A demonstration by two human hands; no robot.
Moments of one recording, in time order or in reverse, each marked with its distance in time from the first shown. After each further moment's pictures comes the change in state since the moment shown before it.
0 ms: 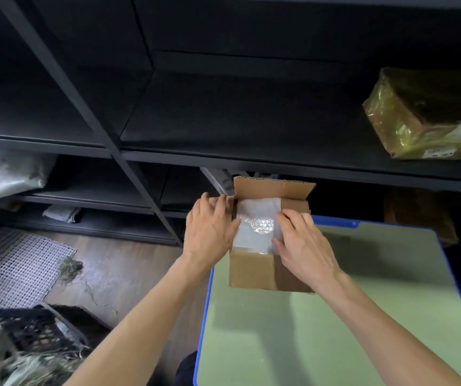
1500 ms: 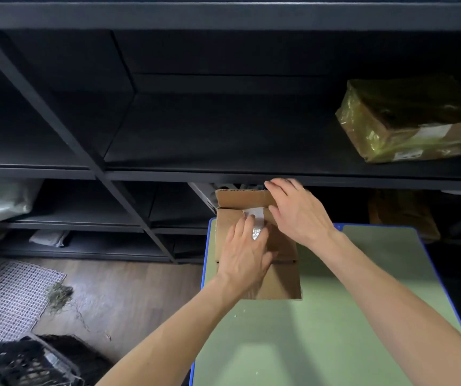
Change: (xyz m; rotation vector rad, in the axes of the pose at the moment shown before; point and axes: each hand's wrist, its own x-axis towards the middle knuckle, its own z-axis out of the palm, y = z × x) left_hand -0.014 0.081 0.026 0.066 0.110 0.395; right_hand 0.057 0.036 -0.041 -0.021 0.104 -0.043
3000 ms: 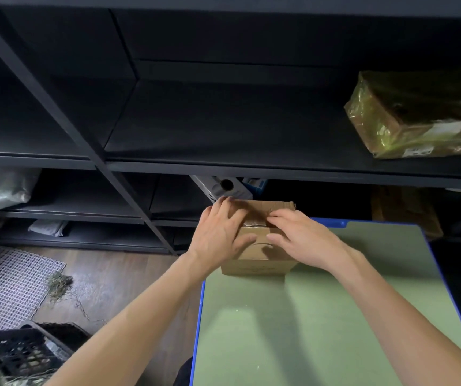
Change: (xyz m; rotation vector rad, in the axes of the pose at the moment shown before) left_hand 0.007 -0.067 -0.021 -0.043 -0.094 0.007; right_hand -0.031 -0.012 -0.007 0.179 -0.478 0.040
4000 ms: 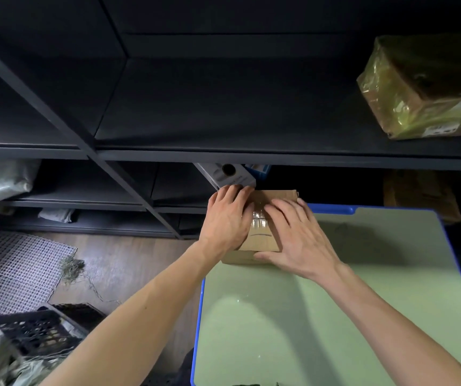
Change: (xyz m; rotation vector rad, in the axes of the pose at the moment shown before) left_hand 0.030 0.012 0.033 -0.176 0.116 -0.167; right_hand 0.008 0.019 0.065 -0.160 0.311 -0.115
